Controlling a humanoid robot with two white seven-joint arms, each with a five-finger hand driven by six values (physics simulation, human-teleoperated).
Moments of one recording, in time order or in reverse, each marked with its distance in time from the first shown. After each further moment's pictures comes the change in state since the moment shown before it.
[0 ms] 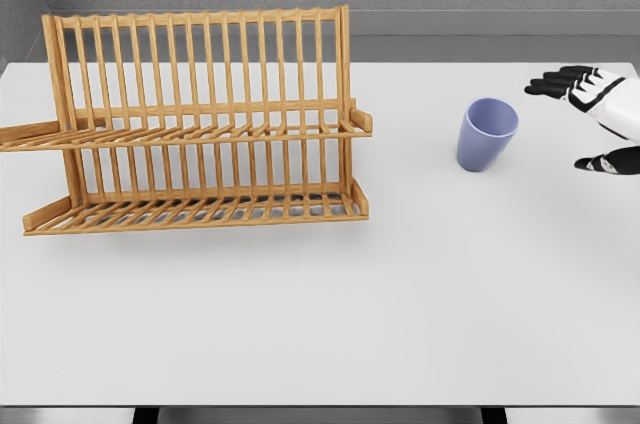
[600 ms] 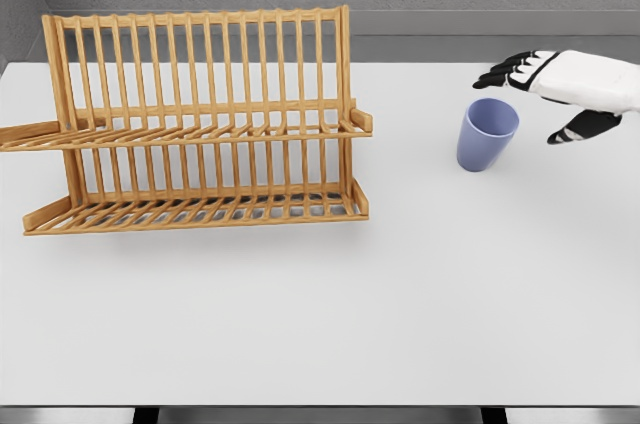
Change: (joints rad) left arm 0.000 0.000 0.000 0.000 0.000 0.000 0.000; right arm -0.517 0.133 0.335 0.190 -0.002 -0.001 0.411
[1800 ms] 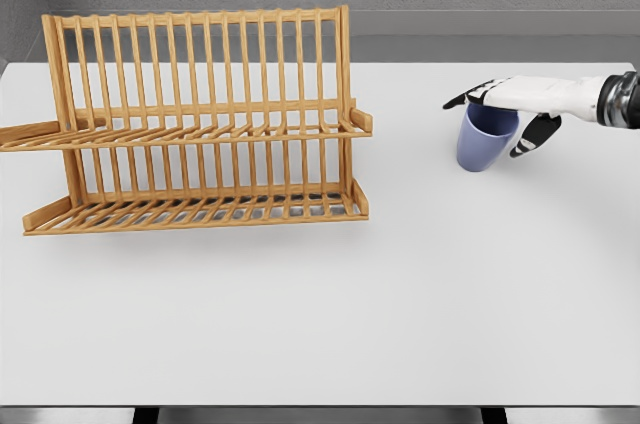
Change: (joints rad) left arm 0.000 0.000 0.000 0.000 0.000 0.000 0.000; right arm -0.210 0.199 0.293 0.393 0.006 0.023 0.030
